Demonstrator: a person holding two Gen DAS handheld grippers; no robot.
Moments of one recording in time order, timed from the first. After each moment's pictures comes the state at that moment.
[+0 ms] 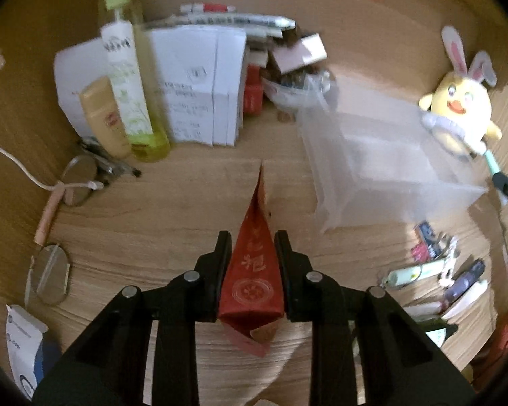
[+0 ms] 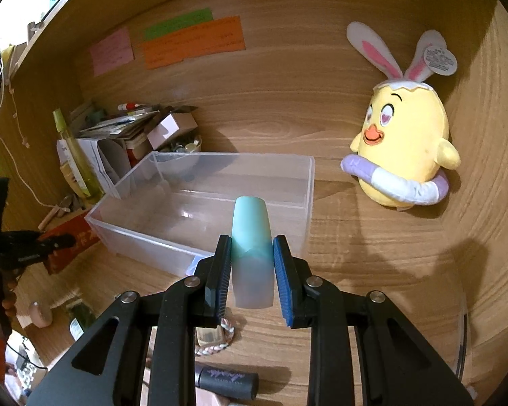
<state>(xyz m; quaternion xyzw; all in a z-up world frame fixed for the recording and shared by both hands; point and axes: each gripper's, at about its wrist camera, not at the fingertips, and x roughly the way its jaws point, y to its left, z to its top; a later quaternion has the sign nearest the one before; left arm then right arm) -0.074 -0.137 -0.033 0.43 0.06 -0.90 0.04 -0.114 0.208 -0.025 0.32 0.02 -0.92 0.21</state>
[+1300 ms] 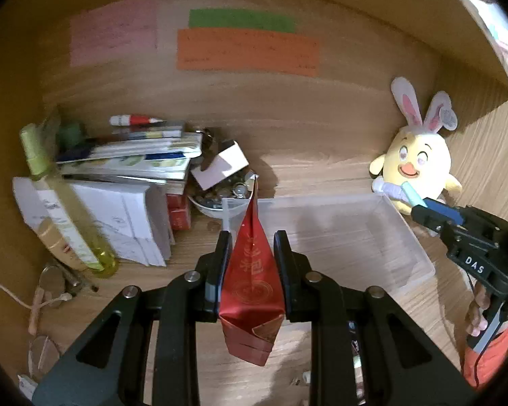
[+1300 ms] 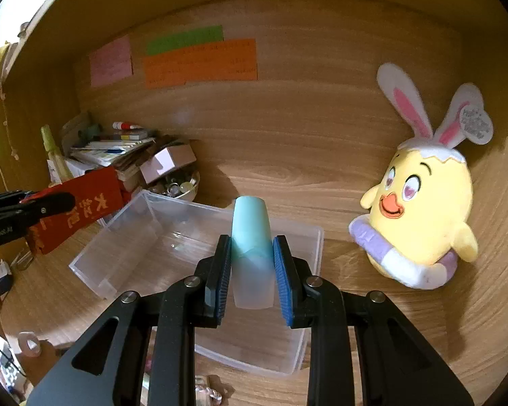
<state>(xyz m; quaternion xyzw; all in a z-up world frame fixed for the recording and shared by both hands) -0.139 -0.072 0.045 0.34 0.03 -0.94 -0.02 -0.171 0.178 0.007 0.30 0.06 -0.93 0.22</state>
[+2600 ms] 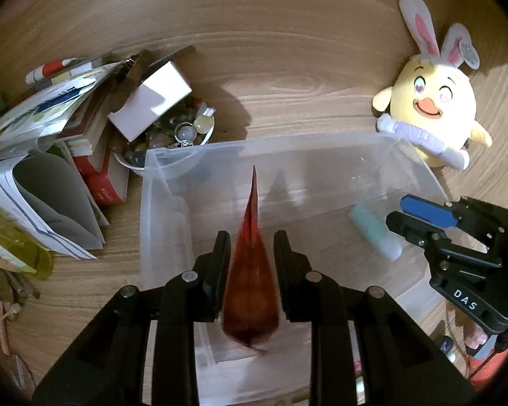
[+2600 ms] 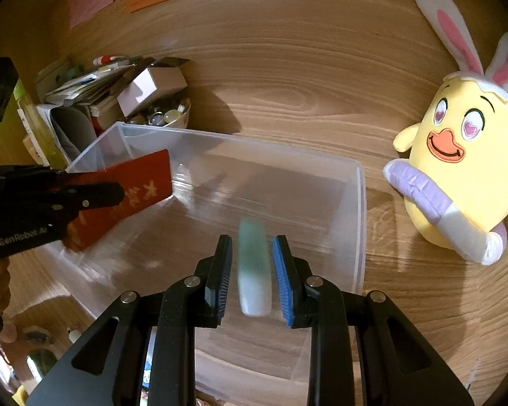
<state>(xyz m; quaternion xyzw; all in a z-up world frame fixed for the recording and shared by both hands) -0.215 -0.027 -0.025 0.45 0.01 -0.89 -0.06 -0.212 0.161 -0.057 0.40 0.09 -0.89 0.22</state>
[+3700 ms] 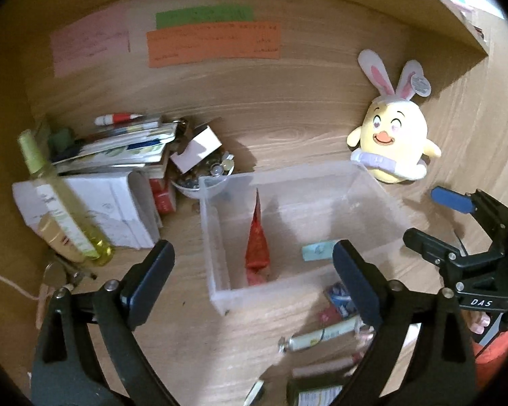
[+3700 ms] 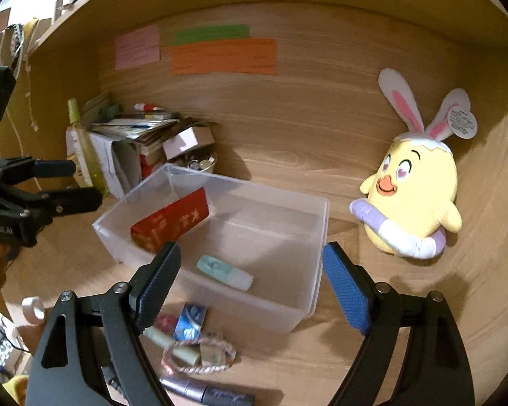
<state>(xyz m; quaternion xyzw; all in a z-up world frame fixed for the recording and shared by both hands) -0.102 -0.043 0.050 0.35 -0.01 -0.93 -0.05 -0.108 0.180 0.004 0.29 0.09 -0.93 0.22</state>
